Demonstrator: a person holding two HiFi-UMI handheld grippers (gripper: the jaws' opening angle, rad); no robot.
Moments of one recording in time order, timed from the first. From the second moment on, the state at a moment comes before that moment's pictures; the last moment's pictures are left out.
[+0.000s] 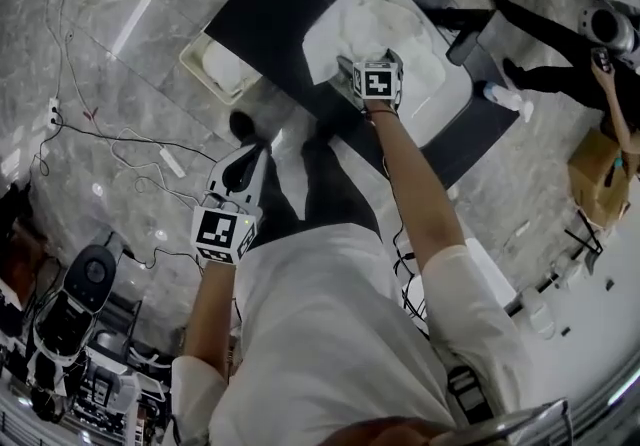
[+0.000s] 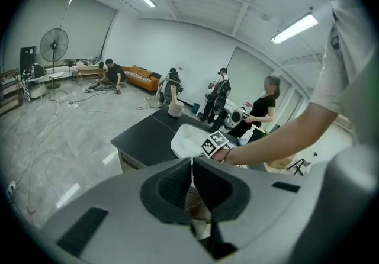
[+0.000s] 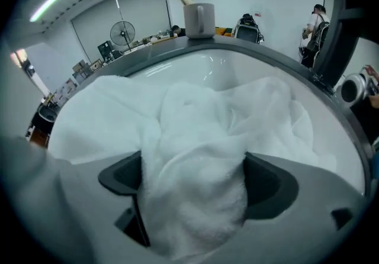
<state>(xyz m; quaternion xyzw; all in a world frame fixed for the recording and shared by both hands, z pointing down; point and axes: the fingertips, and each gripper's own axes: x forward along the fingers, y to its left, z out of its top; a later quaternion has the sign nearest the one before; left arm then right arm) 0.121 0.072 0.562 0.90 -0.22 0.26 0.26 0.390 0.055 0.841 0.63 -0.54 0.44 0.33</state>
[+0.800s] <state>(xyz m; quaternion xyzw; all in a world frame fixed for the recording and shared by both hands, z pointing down) 0.088 0.093 0.493 0.93 -0.20 0.24 0.21 0.388 0.126 0.668 0.66 -0.58 0.34 0.34</state>
